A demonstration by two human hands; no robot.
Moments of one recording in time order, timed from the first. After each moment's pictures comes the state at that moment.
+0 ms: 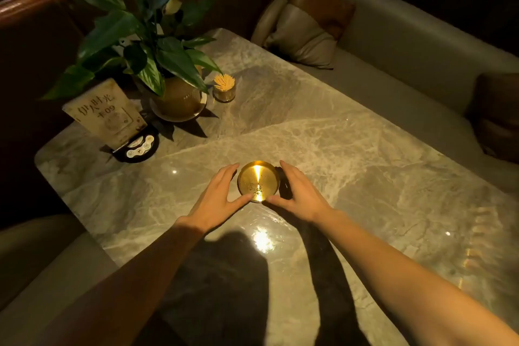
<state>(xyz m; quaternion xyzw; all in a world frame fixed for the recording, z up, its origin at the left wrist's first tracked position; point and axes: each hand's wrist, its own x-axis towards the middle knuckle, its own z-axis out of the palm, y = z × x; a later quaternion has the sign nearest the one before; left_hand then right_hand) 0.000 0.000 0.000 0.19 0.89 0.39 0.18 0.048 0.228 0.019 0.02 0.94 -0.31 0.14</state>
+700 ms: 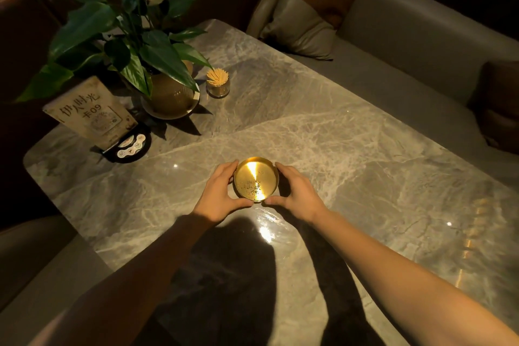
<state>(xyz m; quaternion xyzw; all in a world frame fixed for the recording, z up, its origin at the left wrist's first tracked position) -0.012 0.017 -0.009 0.16 0.86 0.44 0.20 0.044 0.231 0.013 0.07 0.90 -0.41 0.13</state>
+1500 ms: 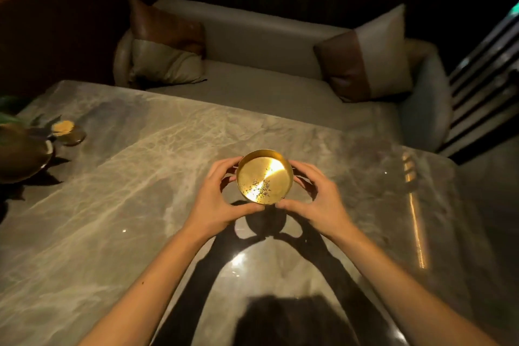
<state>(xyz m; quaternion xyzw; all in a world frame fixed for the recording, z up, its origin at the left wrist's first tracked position) 0.191 0.267 0.147 0.36 0.75 0.52 0.20 0.338 0.438 0.166 0.22 0.79 -0.55 -0.14</state>
